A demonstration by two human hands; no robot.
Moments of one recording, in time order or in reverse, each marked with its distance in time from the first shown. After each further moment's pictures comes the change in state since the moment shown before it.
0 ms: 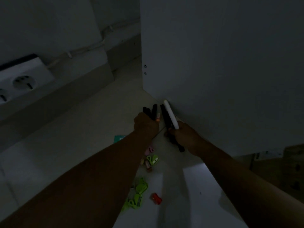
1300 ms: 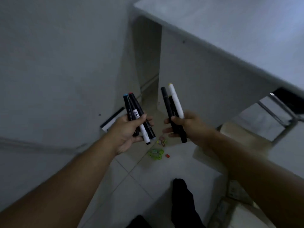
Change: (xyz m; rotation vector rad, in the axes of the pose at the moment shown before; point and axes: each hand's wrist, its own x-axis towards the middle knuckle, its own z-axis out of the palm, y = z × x) left_hand -0.395 0.212 -0.439 -0.625 -0.440 -0.055; right_hand -0.444 -0.373 -0.102 0.478 -0.225 -0.074
